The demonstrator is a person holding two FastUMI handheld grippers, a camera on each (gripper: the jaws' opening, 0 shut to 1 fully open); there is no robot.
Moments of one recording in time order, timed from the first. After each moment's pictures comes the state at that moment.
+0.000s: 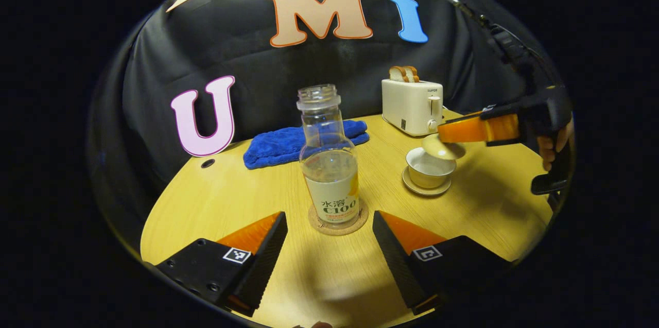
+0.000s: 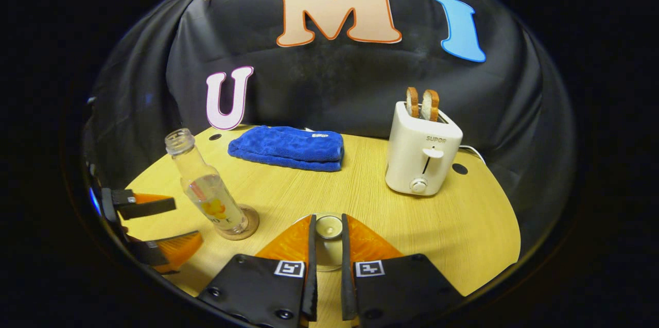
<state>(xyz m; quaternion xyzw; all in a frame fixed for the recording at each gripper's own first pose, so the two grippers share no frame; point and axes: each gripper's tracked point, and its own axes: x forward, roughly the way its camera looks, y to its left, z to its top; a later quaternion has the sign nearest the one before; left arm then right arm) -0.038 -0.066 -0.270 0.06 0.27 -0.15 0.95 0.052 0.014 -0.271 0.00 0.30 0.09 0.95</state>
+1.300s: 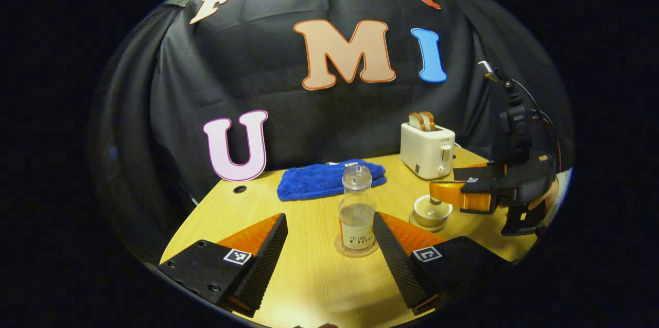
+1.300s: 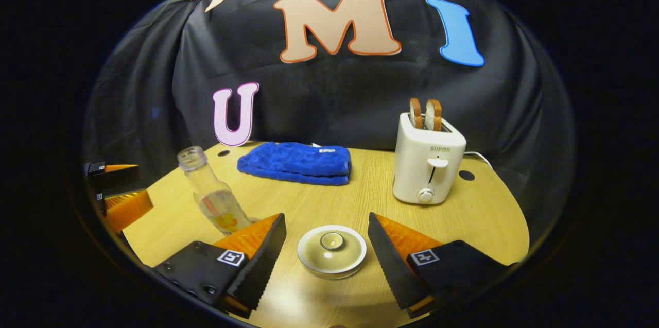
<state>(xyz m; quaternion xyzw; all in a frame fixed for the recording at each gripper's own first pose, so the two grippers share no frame) -0.023 -0.045 -0.164 0.03 0.20 -0.10 0.97 0.048 0.019 -0.227 0.04 0.24 0.11 0.97</state>
